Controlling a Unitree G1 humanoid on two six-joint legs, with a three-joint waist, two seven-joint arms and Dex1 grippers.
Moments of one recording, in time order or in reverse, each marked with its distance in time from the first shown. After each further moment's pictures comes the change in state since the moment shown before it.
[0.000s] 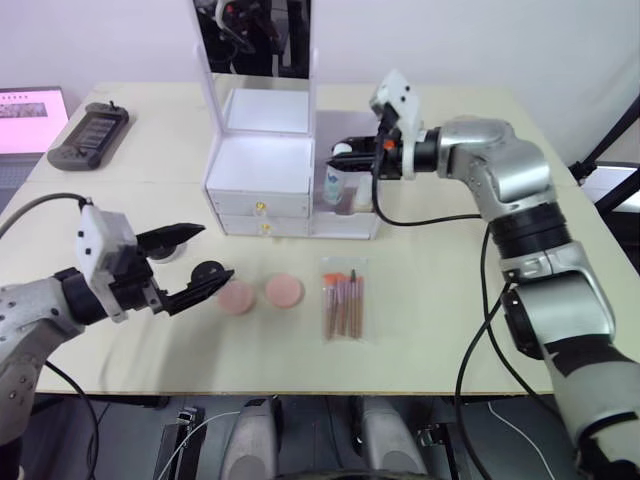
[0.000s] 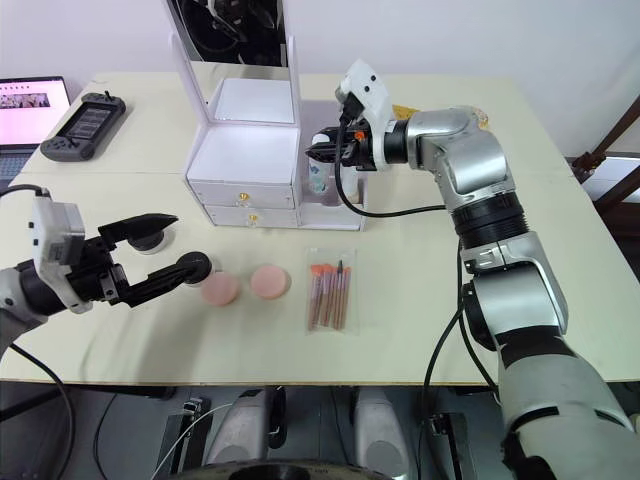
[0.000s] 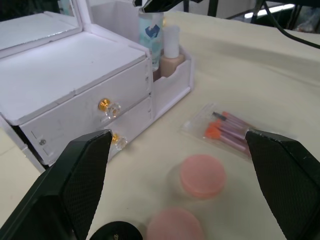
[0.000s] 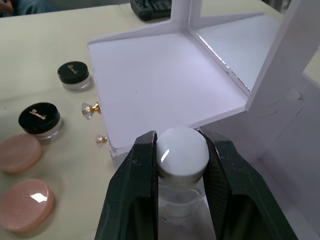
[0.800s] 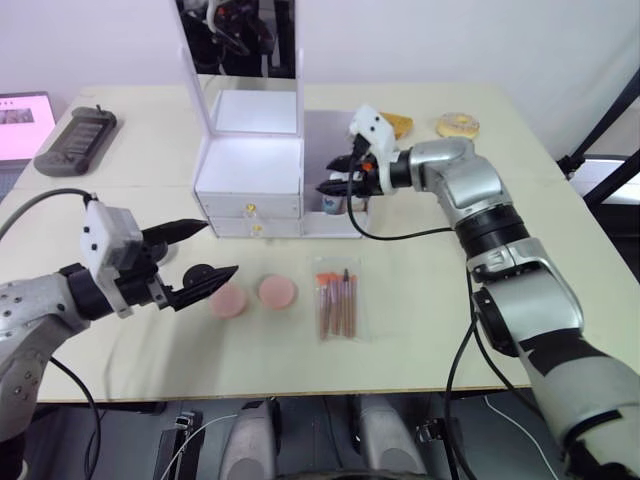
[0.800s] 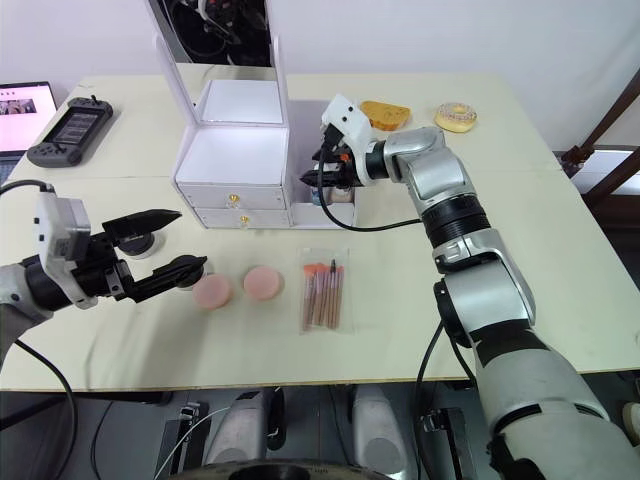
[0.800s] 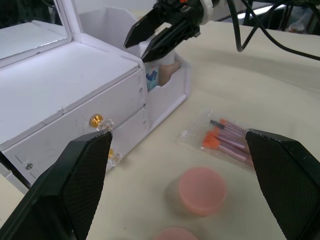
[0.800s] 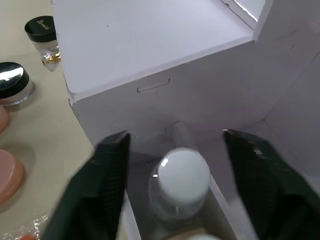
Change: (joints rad) left arm -0.033 0.005 -0.041 0.007 -0.001 -0.004 0.012; right arm -0.027 0.098 0.004 0.222 -0.159 -0.131 0.030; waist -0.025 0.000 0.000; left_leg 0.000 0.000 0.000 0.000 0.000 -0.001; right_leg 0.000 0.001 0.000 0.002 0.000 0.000
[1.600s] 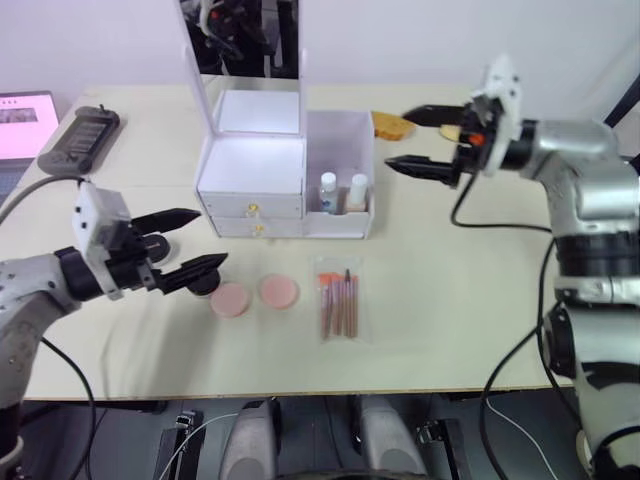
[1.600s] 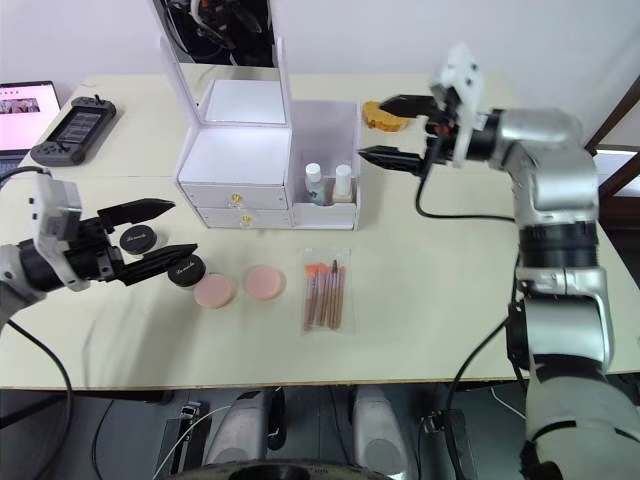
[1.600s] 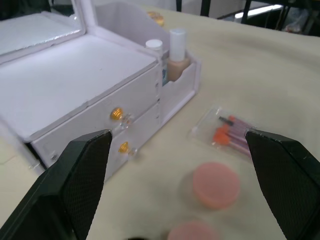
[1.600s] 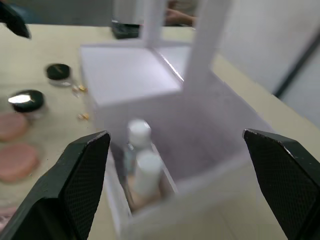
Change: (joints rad) left arm -0.079 0.092 0.004 0.263 0.023 -0.041 -0.128; right arm 0.346 -0.360 -0.367 -0.405 0.181 -0.057 0.140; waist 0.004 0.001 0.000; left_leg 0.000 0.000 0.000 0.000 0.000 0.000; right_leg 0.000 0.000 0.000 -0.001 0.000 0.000
